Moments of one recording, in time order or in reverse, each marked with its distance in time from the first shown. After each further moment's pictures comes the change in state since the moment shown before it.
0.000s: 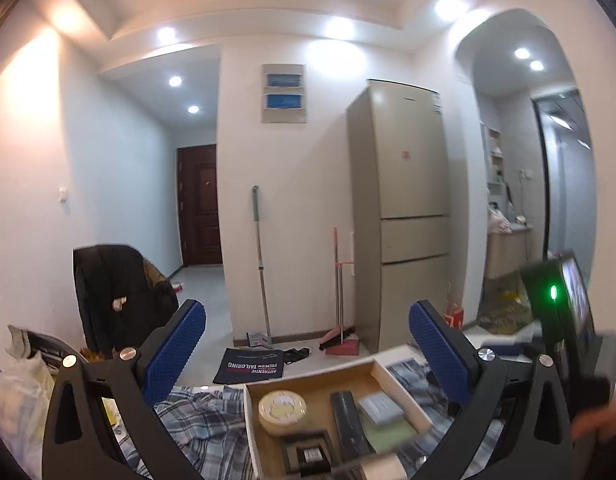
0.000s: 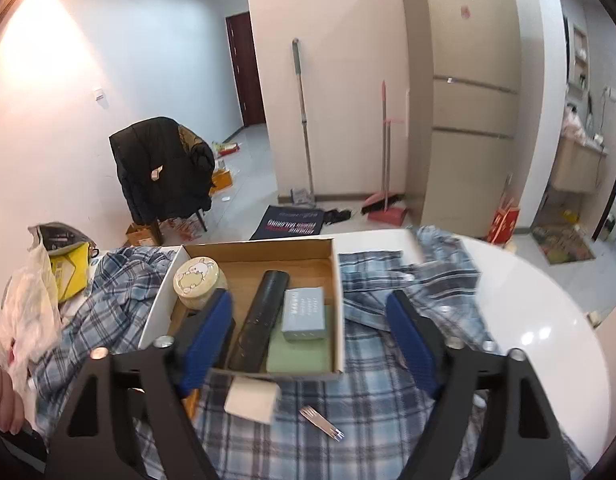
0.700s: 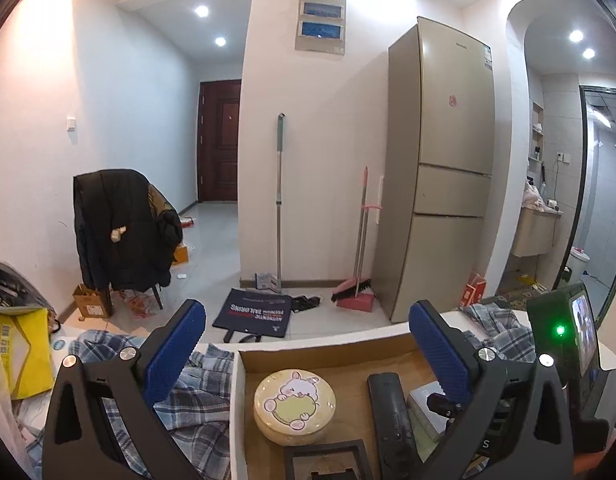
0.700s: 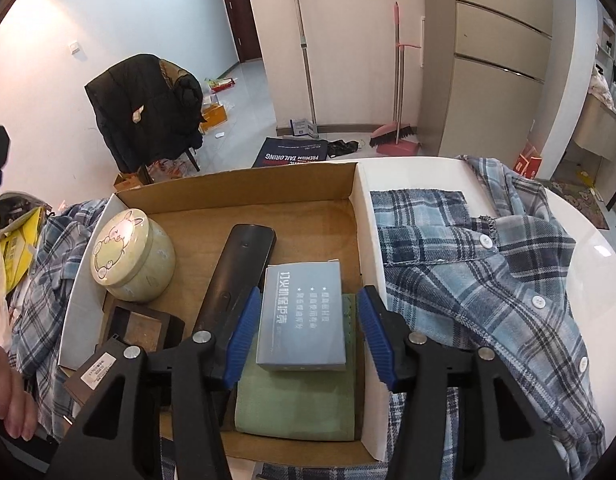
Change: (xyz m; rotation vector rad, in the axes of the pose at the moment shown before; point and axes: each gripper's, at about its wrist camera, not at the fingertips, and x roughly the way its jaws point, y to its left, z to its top) left arm 0.167 0.035 -0.072 -0.134 0.208 0.074; right arm 0.172 0.001 -0.016 0.032 0.290 0.025
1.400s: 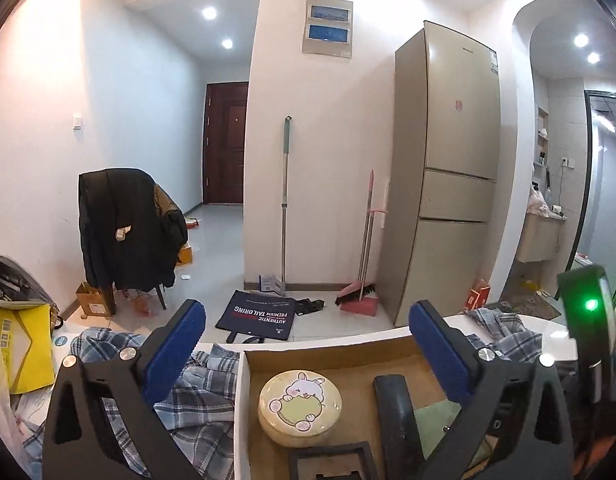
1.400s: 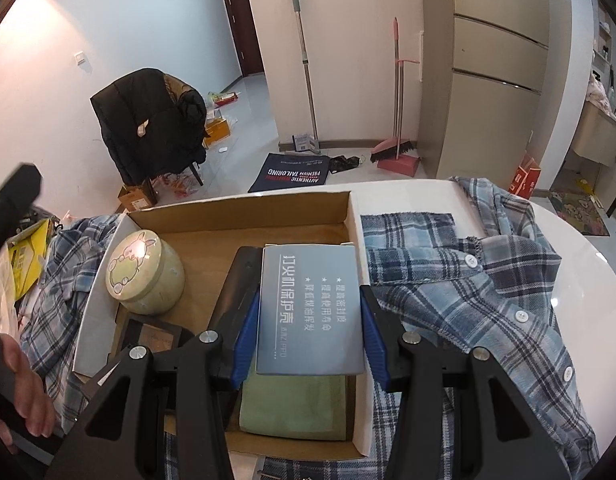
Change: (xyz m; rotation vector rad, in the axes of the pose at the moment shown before) left arm 0.003 0.005 -0.004 -0.021 -0.005 0.009; right arm -0.014 -0.003 0.007 -0.003 -0.040 0.013
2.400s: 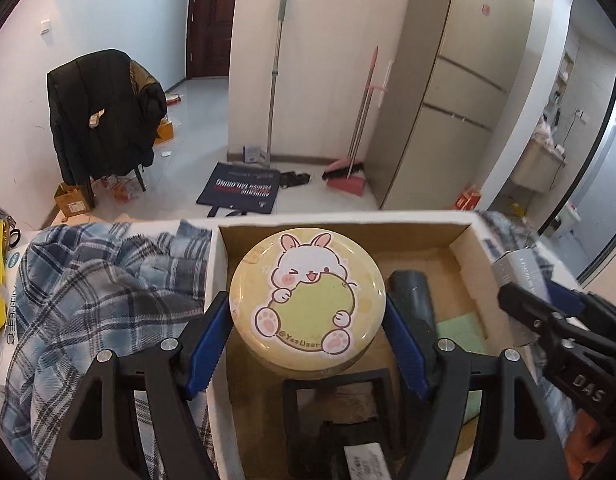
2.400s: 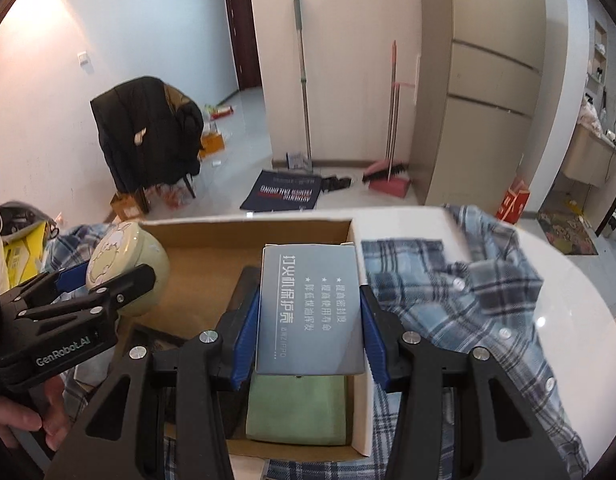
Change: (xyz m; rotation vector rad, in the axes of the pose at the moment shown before) left arm 0.091 0.021 -0.045 -0.050 0.514 -0.047; right arm -0.014 0.012 0.002 -0.044 -0.068 -0.046
